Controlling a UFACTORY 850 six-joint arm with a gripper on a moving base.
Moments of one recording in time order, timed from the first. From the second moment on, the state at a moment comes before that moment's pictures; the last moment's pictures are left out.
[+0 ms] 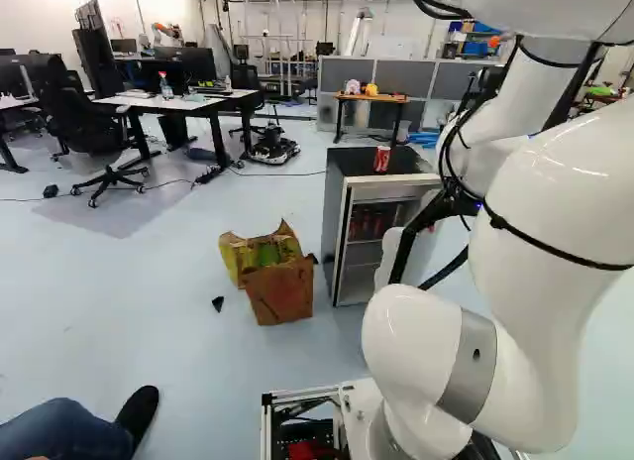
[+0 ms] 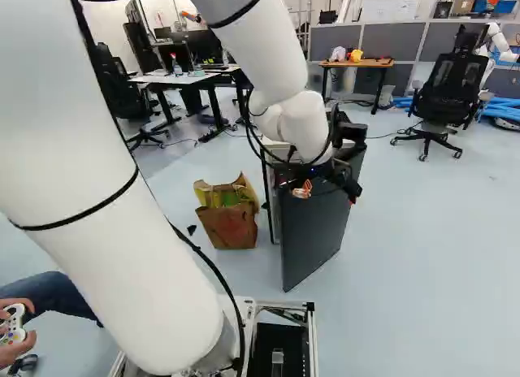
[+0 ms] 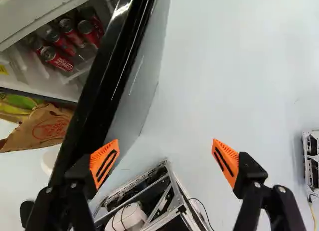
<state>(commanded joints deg) -37.8 -1.0 -37.1 -13.1 -12.1 3.3</state>
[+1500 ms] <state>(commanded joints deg) -24.3 -7.9 -44.6 -22.8 -10.3 3.3</state>
